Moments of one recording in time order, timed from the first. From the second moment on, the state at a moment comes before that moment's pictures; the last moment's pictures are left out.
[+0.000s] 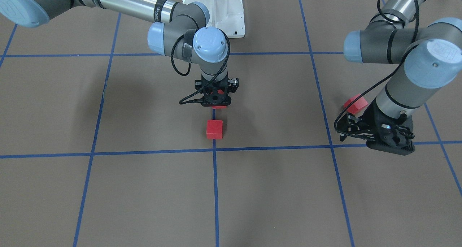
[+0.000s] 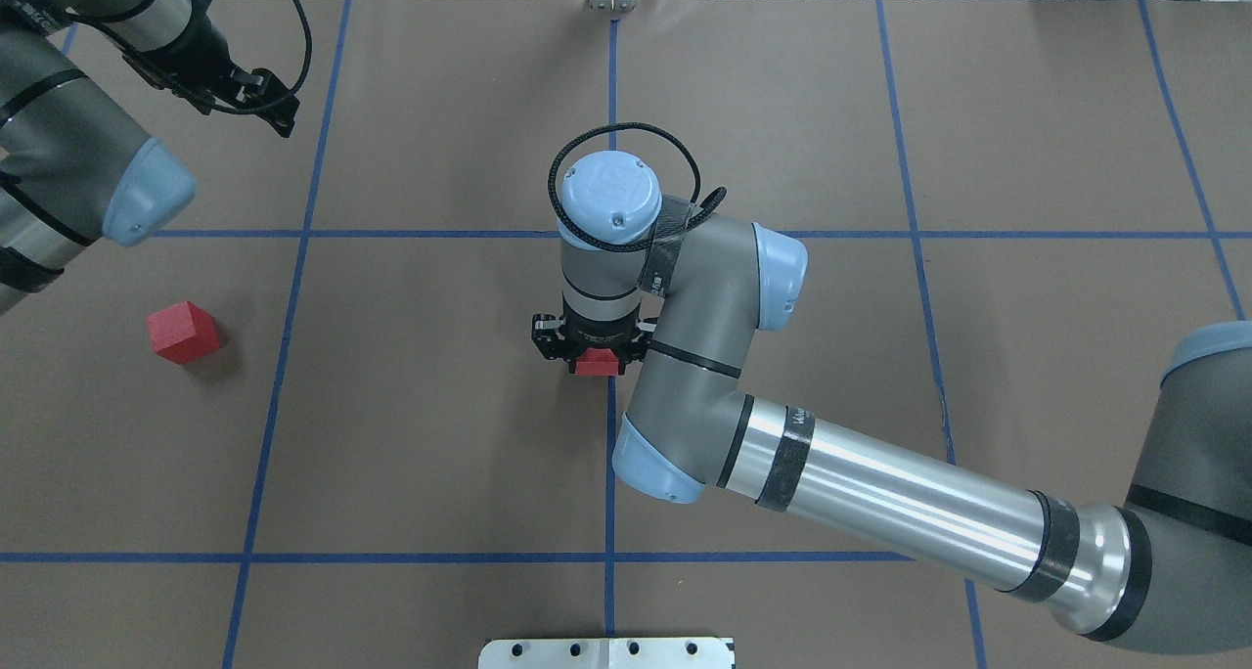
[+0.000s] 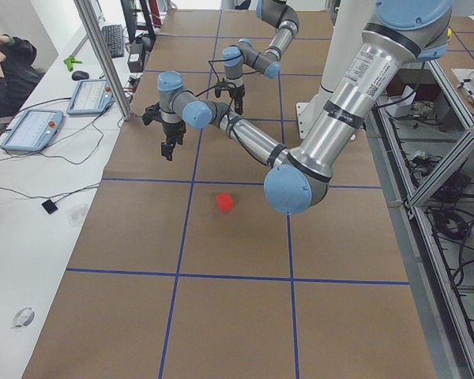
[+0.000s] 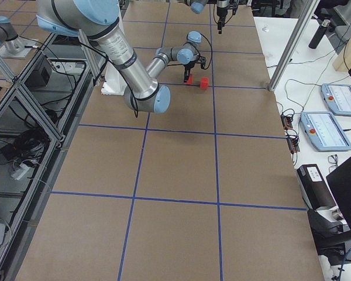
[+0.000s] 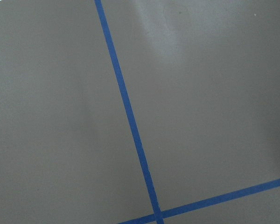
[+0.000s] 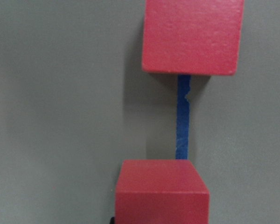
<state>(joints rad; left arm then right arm) -1.04 -2.11 -1.56 -1.63 -2.12 -0.47 0.50 -0.68 1.36 -1.52 2.04 1.23</state>
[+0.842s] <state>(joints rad) -1.04 -2.11 -1.57 -1.63 -2.12 -0.48 0.53 -0.68 1.34 -1.52 2.00 1.22</state>
